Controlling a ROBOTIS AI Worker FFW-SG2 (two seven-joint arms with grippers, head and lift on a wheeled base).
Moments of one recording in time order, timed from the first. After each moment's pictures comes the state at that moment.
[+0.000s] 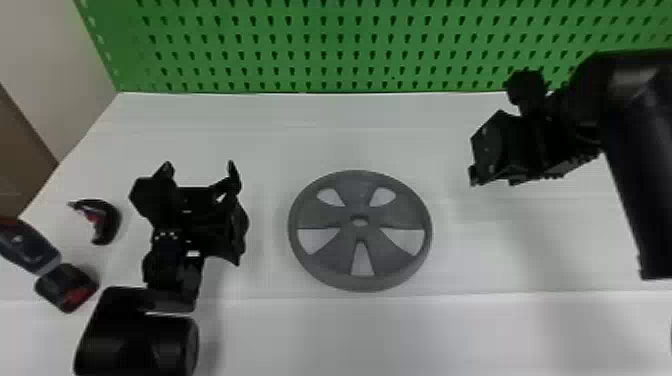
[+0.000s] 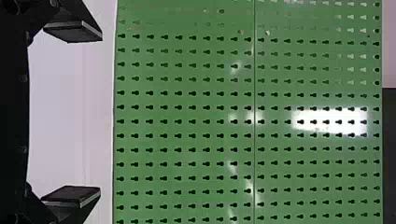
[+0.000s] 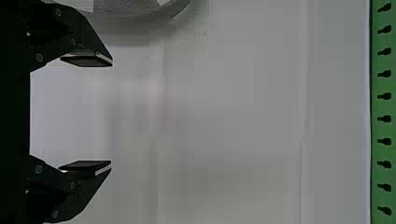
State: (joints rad) left arm -0.03 0.10 -0.07 -1.39 0.09 -0.31 0.09; right arm -0.76 -0.24 0.12 -1.28 -0.27 1.57 0.06
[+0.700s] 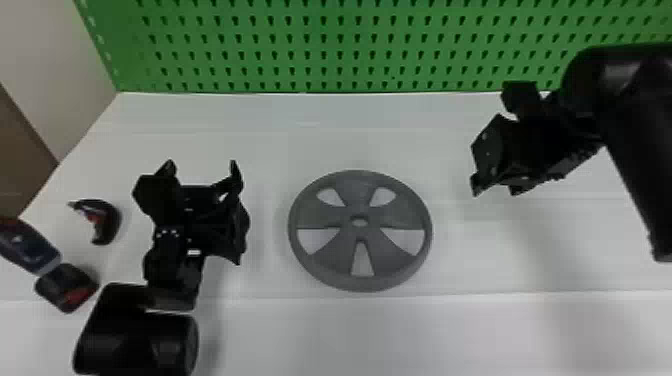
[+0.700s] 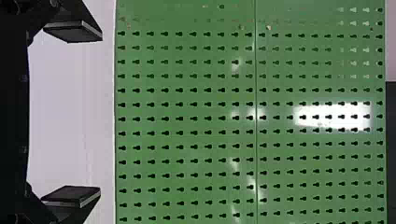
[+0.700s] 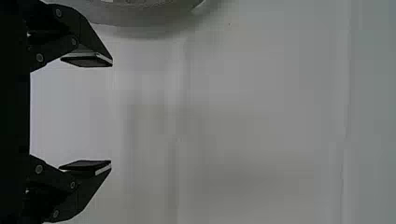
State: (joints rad) left arm -0.04 0.11 -0.08 -1.39 0.08 -0.29 0.09; right arm -0.86 -0.27 0.22 -1.09 -0.35 1.57 0.06
